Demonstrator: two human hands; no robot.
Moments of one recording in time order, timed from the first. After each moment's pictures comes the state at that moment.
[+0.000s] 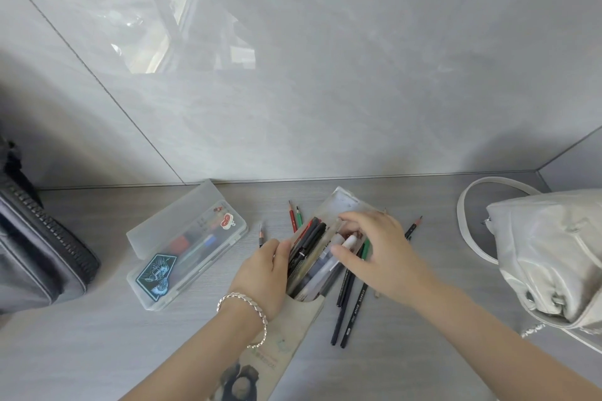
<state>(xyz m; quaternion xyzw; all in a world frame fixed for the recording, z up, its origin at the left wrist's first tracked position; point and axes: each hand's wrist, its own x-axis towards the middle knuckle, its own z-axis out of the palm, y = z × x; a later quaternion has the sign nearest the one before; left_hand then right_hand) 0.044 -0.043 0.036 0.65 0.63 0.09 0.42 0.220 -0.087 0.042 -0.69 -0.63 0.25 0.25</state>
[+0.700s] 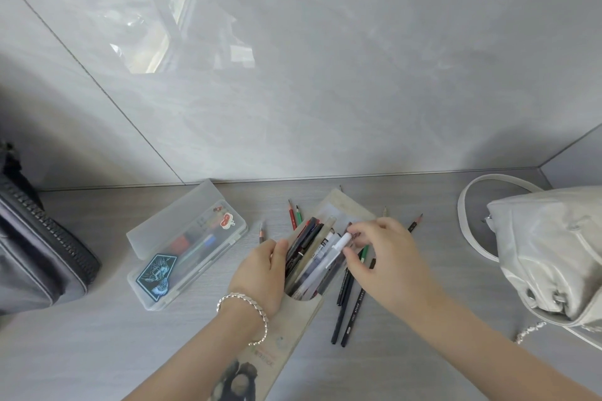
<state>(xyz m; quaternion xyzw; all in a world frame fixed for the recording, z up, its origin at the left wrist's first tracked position) 0.044 -0.041 0.030 0.64 0.64 0.09 0.42 0.215 -0.101 0.033 -0.73 -0.62 0.13 0.26</state>
